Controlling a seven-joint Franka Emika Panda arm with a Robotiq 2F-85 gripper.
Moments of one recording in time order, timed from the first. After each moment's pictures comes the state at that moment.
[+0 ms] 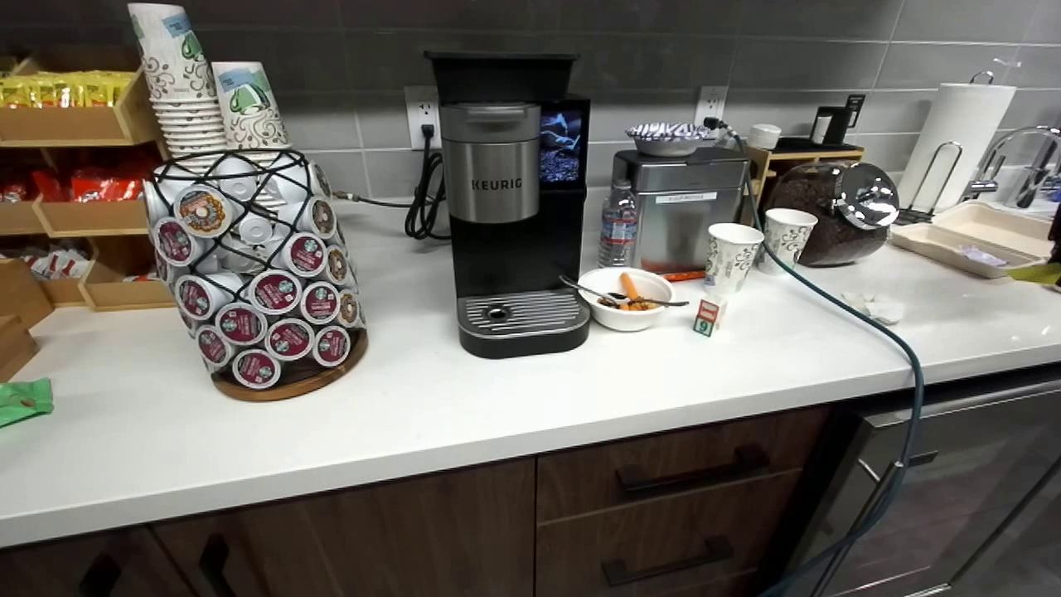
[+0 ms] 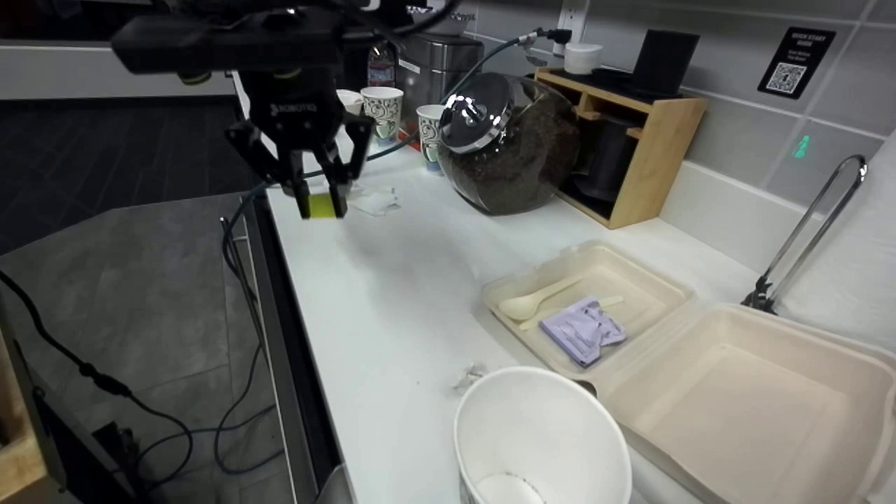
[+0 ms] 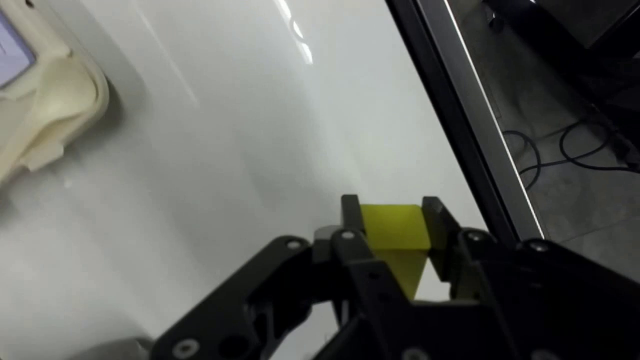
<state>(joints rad) -0.53 -0.01 -0.21 -2.36 -0.08 2.50 -1.40</state>
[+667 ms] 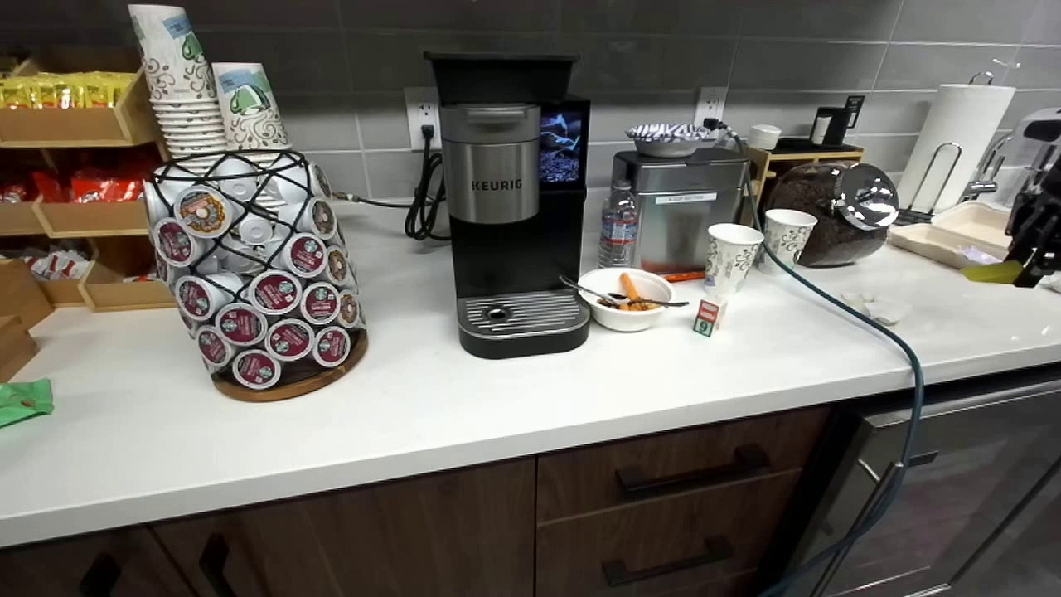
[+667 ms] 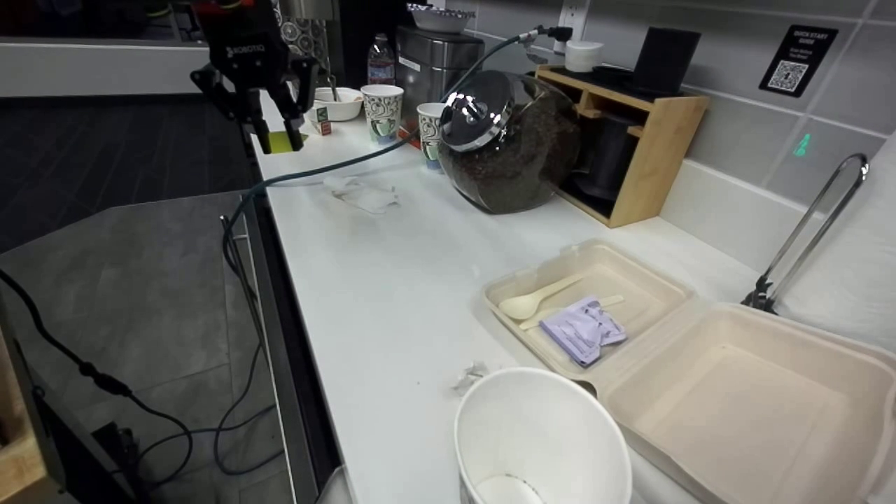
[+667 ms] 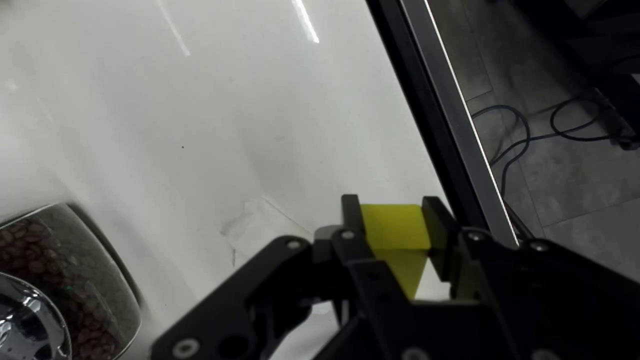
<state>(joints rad) -0.32 -0.21 -0.17 -2.53 -0.23 2.49 -1.08</state>
